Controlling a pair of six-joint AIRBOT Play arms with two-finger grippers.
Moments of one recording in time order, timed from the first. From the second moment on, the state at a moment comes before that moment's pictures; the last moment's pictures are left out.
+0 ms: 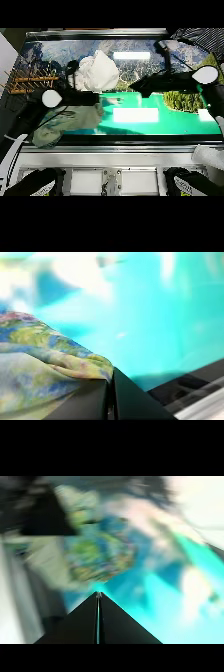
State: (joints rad) left arm -0.48 -1.13 1.12 1.19 -0.88 -1.71; right arm 0.13 -1.18 1.26 -0.64 1.10 0.80
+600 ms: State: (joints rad) left arm -0.58 -1.52 1.59 1.23 -0.95 -1.72; right arm -0.15 -1.12 1.24 -1.15 1.04 1.23
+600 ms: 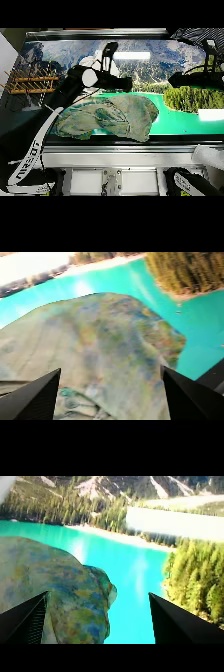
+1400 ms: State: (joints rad) left arm -0.37 -1.89 1.59 1.06 -1.01 -1.60; right arm -0.04 -1.17 0.71 -1.01 1.04 1.15
